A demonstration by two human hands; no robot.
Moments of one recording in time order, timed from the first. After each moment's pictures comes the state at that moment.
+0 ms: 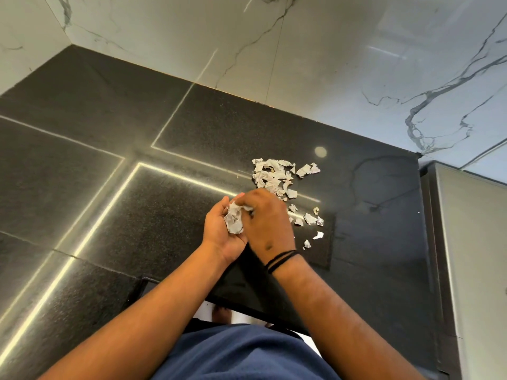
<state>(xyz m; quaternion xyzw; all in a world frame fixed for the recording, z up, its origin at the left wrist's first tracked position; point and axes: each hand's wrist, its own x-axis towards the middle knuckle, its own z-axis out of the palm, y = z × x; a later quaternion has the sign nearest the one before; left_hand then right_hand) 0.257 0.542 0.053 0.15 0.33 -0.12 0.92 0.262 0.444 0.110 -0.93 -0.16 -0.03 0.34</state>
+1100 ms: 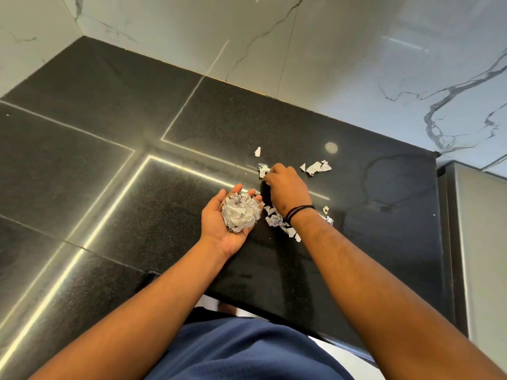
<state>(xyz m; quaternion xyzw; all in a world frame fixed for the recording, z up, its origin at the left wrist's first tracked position) 0.260 0.554 0.050 0.14 0.33 -0.07 0.93 0.361 0.417 0.057 -0.97 -0.25 0.03 0.05</state>
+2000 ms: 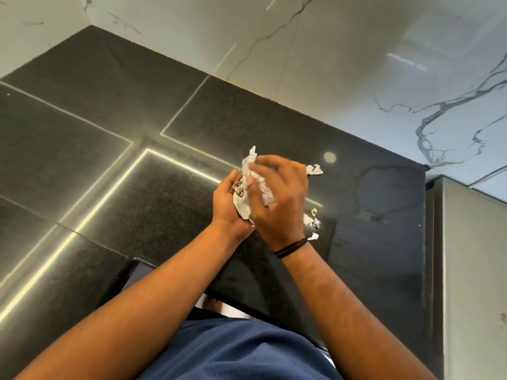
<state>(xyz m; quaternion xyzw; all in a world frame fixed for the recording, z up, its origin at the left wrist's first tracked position) 0.276 0.514 0.089 0.11 0.24 -0.06 0.96 0.282 0.419 0.123 -0.85 -0.23 -0.26 0.40</state>
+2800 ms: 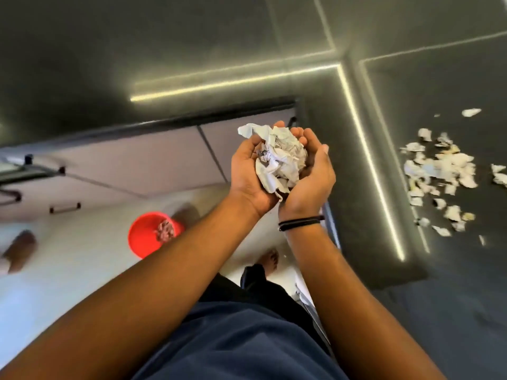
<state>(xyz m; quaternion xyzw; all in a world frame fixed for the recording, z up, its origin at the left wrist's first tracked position) 0.026 0.479 0.077 -0.06 0.29 0.38 0.88 0.079 0.443 0.072 -0.50 0.01 0.37 0.78</state>
